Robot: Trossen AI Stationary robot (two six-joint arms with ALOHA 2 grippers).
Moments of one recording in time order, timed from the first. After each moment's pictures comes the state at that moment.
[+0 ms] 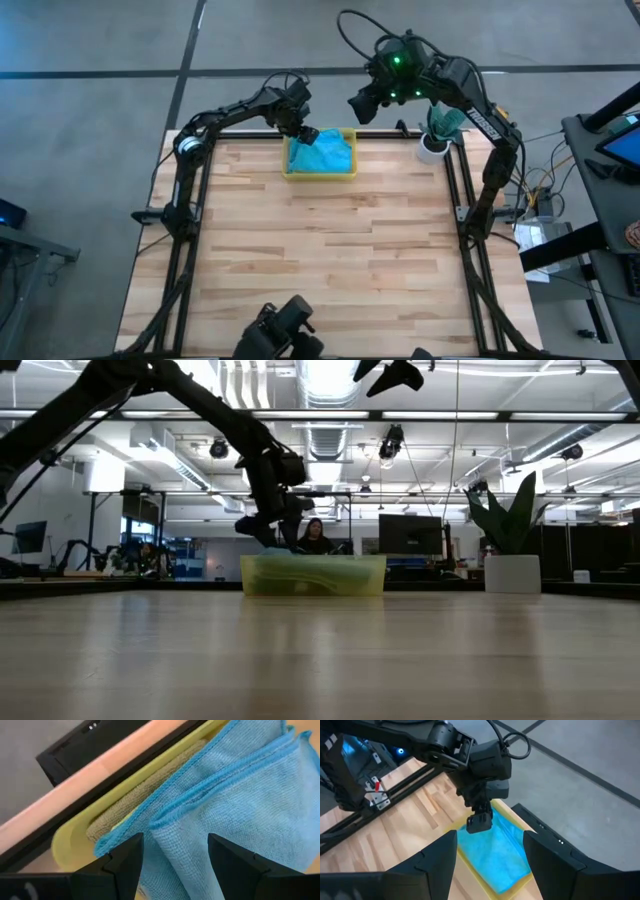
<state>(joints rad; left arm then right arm) 0.76 2.09 1.79 -0.89 0.13 -0.22 -0.51 1.80 2.35 -1.21 -0.02 0.21</state>
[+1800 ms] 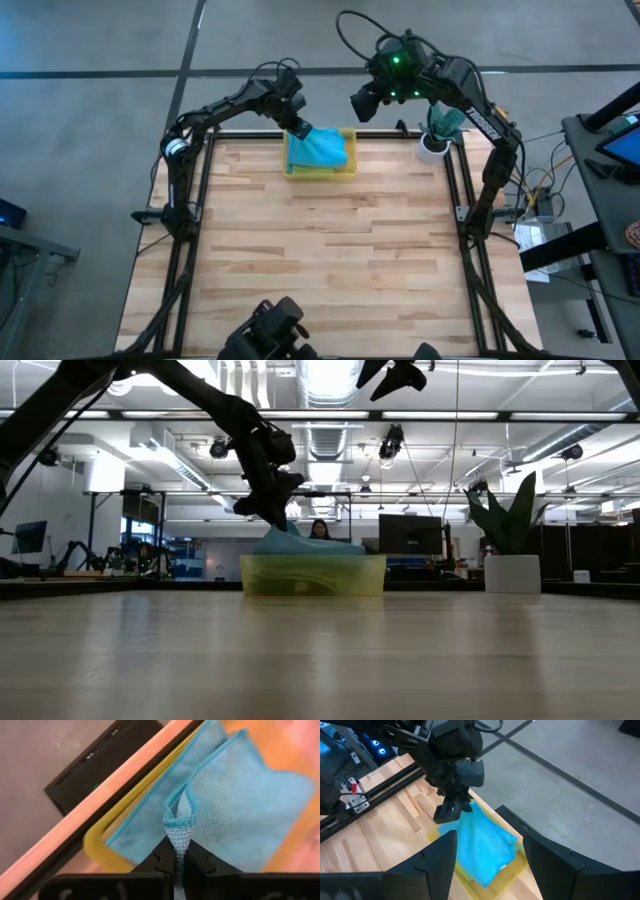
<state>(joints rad) 0.78 1.98 1.78 -0.90 0.18 -0.08 -0.51 1.80 2.35 -1.21 0.06 0.18</state>
